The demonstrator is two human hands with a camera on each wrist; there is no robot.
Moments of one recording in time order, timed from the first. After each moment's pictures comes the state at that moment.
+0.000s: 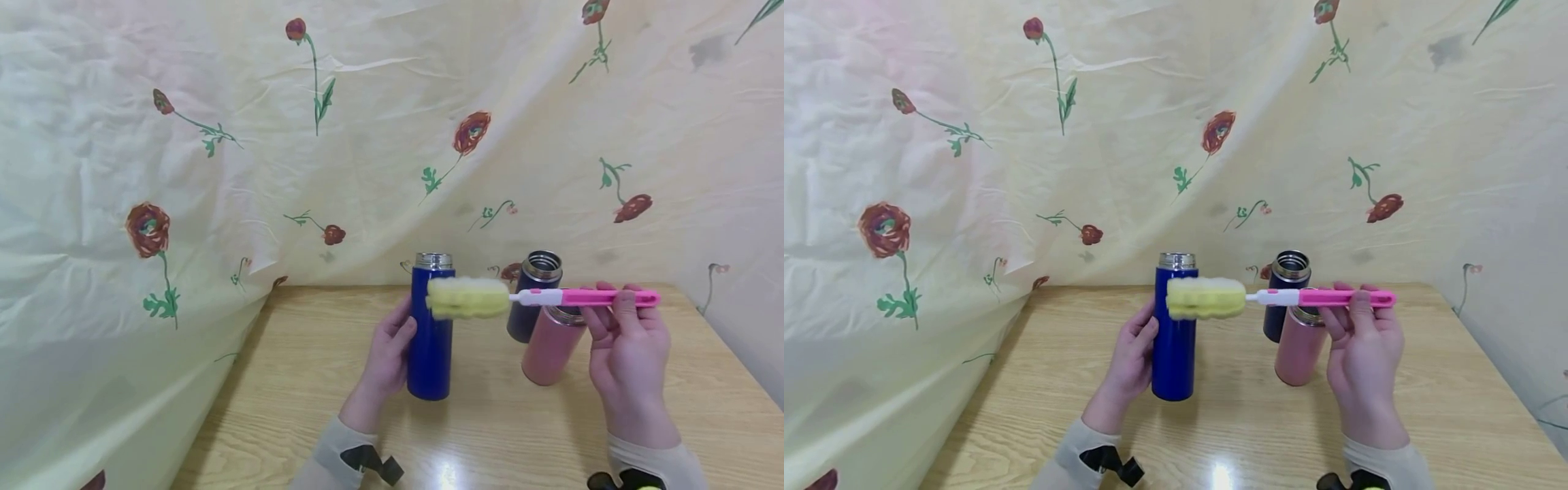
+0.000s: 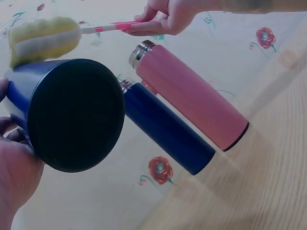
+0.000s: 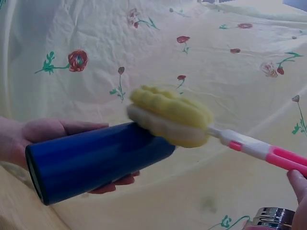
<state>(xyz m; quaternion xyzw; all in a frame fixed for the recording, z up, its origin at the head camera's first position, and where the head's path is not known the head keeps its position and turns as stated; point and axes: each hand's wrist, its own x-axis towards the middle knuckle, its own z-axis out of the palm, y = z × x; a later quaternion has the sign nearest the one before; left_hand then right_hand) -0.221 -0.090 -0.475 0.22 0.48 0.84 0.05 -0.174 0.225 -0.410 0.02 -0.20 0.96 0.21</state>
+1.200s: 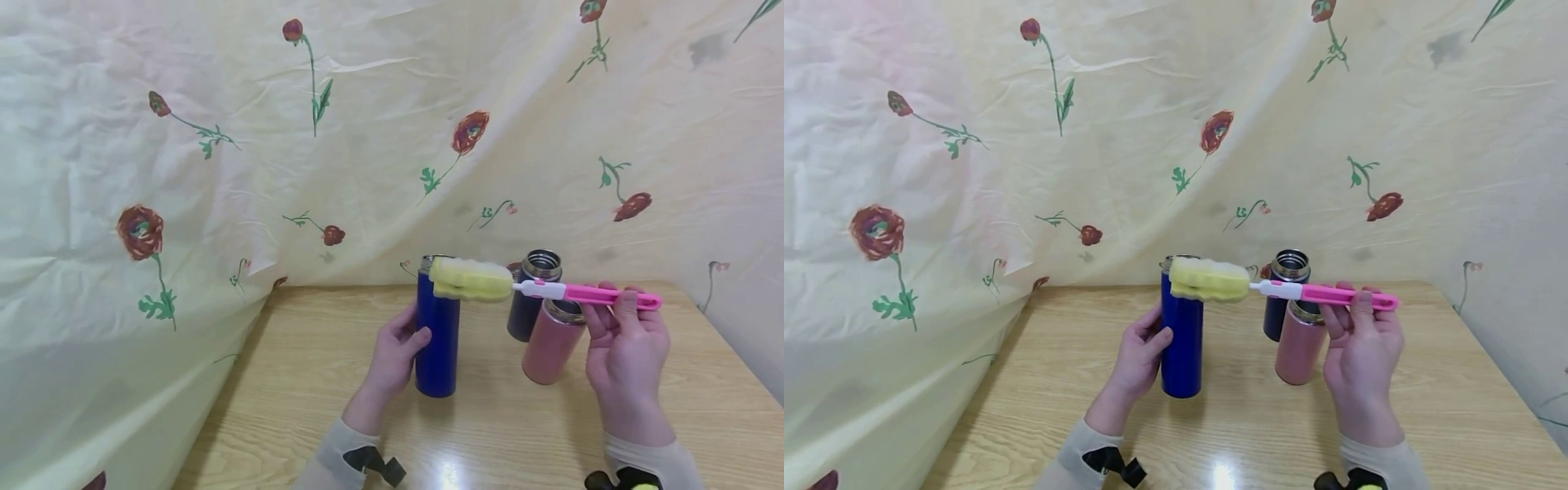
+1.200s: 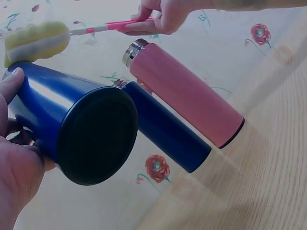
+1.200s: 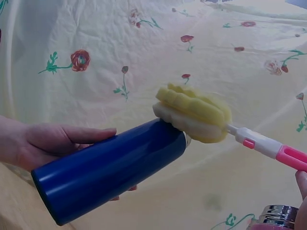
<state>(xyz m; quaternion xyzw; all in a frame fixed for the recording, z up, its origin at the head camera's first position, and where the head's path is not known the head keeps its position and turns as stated) -0.222 -0.084 -0.479 0.24 0.54 0.81 0.02 -0.176 0.222 -0.408 -0.03 -0.16 0.96 0.24</state>
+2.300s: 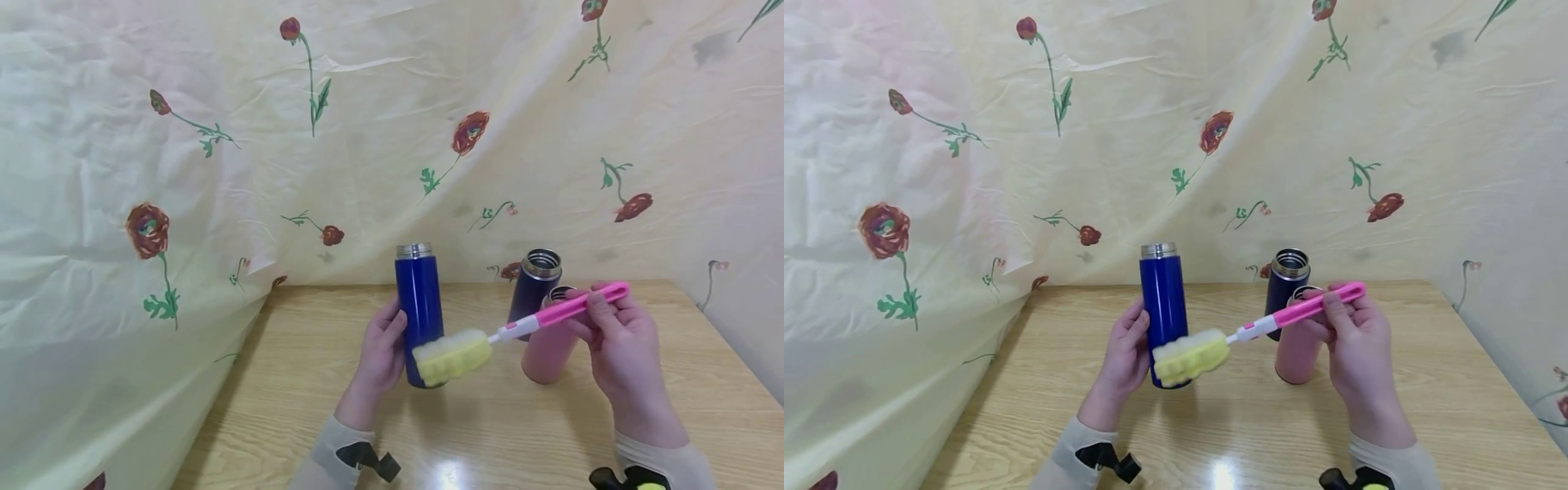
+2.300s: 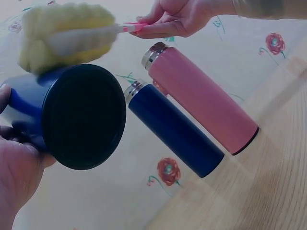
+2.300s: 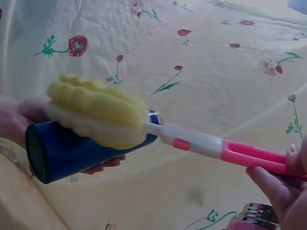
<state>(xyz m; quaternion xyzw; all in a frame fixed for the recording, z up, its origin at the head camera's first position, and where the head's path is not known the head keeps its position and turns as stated) -0.228 -0.094 -0.471 0.22 0.45 0.86 0.05 -0.177 0.230 -0.414 0.13 -0.40 0.89 0.16</state>
